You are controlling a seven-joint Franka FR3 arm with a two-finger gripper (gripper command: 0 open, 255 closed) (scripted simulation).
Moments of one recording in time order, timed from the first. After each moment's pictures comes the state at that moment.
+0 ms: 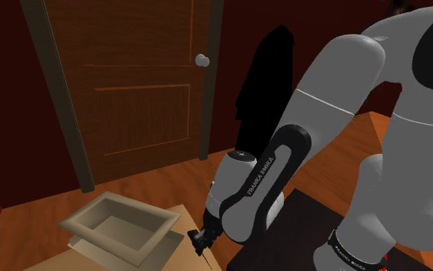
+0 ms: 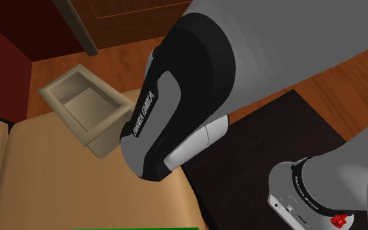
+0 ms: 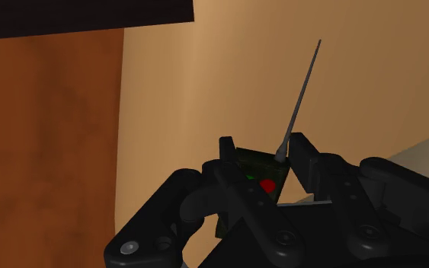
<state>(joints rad) 0.41 0.18 0.35 -2.72 0.67 3.06 0.13</state>
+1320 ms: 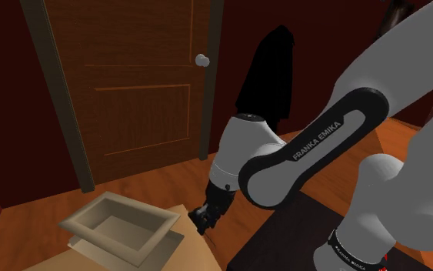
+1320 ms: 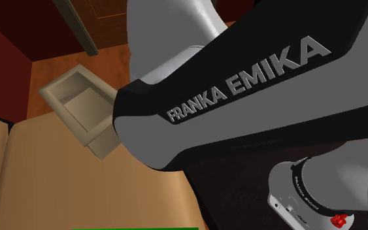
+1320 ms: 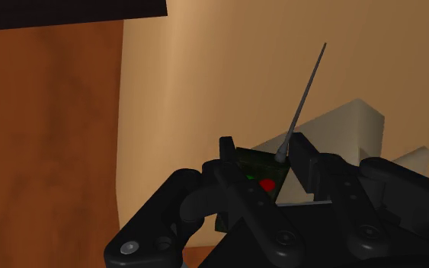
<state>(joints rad) 0.43 -0.18 0.28 -2.75 0.44 2.72 0.36</state>
